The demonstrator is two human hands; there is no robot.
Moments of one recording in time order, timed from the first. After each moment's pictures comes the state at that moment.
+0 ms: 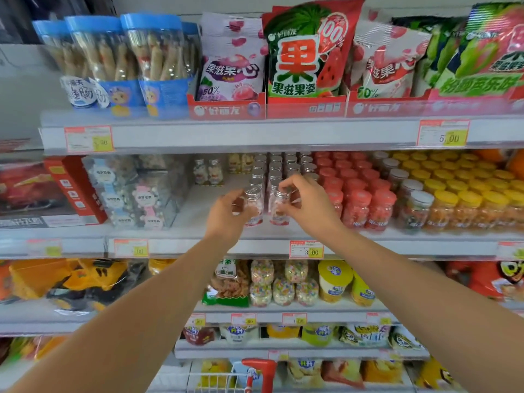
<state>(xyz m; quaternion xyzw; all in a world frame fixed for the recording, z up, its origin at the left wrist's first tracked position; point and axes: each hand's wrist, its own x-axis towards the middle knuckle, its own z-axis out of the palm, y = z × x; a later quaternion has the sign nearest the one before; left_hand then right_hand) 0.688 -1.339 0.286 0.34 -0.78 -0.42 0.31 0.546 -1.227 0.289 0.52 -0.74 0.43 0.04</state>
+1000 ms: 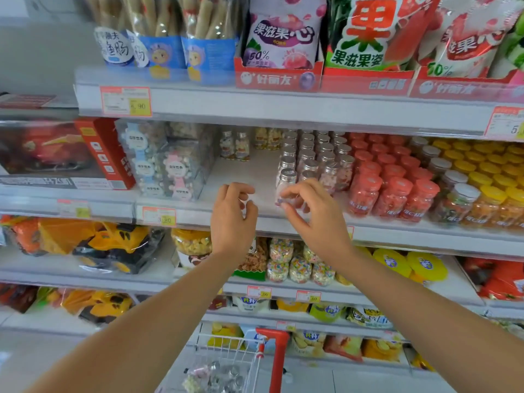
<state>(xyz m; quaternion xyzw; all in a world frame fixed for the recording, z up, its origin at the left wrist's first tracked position) 0.740 -1.329 0.262 0.34 -0.78 -0.30 0.43 0.614 -1.223 0.272 0.59 -0.67 0.43 0.12</state>
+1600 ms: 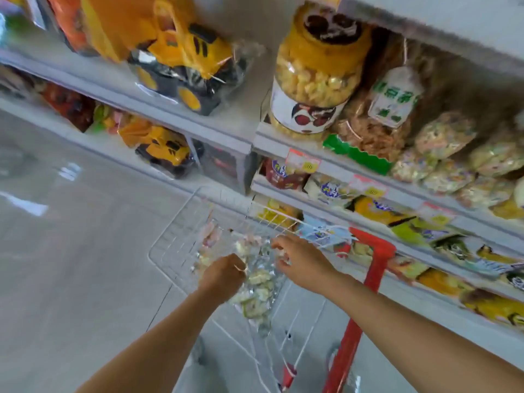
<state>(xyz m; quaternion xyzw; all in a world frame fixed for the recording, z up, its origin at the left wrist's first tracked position) 0.991 -1.305 -0.081 0.60 -0.66 -0.44 -0.14 0.808 -1.259 -0.057 0.61 -0.70 0.04 -0.37</state>
